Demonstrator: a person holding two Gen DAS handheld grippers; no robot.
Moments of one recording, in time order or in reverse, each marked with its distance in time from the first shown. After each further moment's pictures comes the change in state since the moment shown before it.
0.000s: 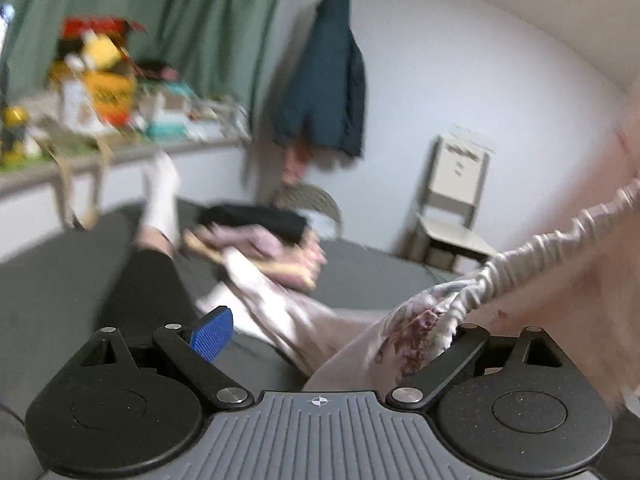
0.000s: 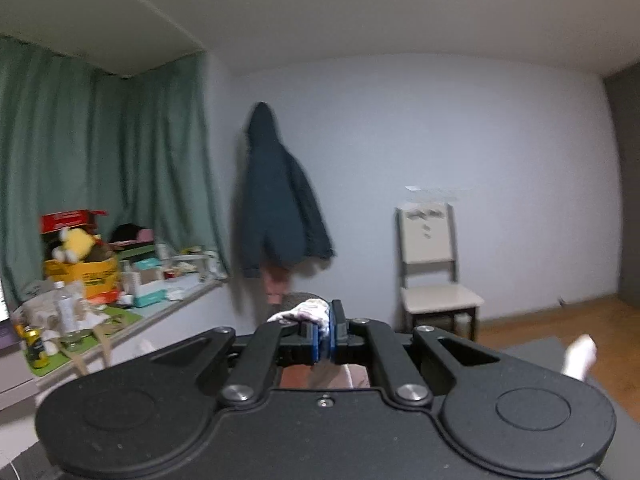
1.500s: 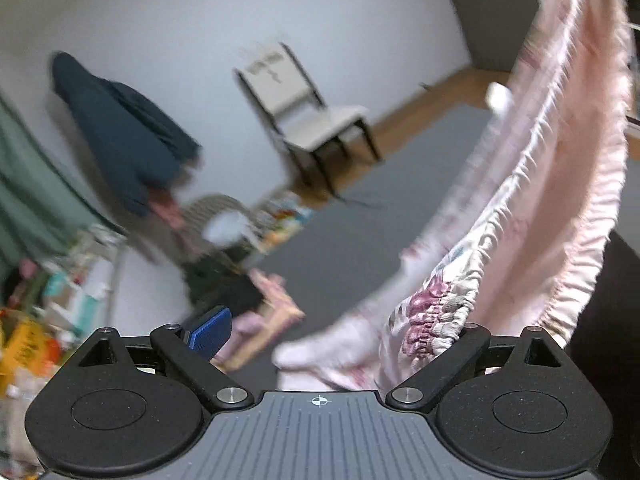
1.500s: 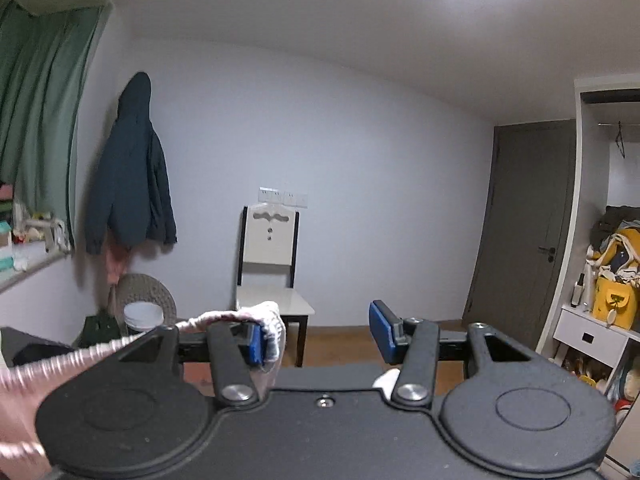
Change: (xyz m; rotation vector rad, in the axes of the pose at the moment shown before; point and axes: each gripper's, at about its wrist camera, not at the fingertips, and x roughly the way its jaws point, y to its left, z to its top) left arm -0.040 -0.101 0.179 0.927 0.281 -0.292; right arm -0.029 -0.055 0.071 -0.196 0.003 -0.432
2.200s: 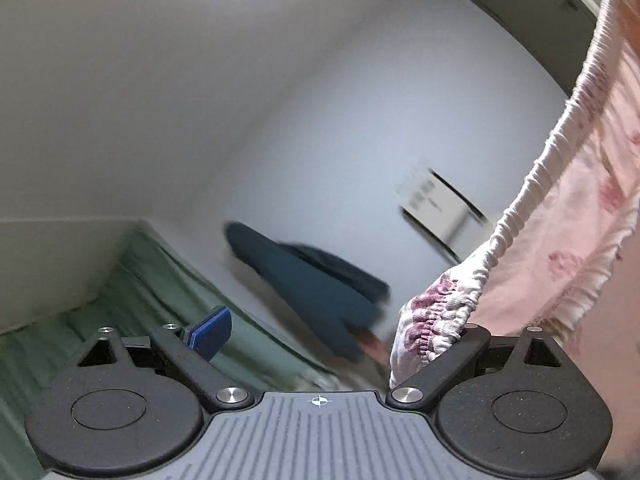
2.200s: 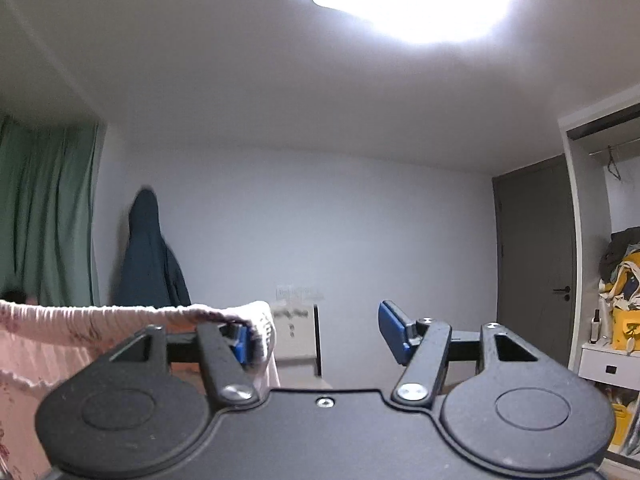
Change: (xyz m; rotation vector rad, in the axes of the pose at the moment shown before) left arm -0.263 0.071 0.157 0.190 -0.373 0.604; right arm -0.104 -0.077 0.149 0.152 -0.239 0.064
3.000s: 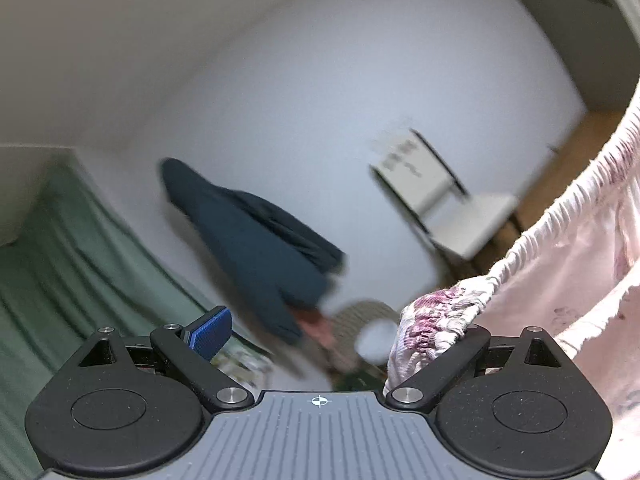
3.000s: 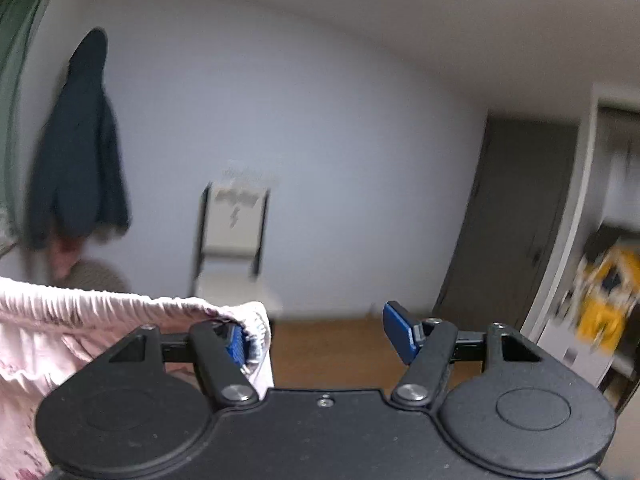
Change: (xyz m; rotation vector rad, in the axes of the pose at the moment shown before) left arm 0.319 -0.096 -0.013 -0.134 0.149 -0.097; right arm 0.342 0.018 -0.098 -0.223 0.314 -0.210
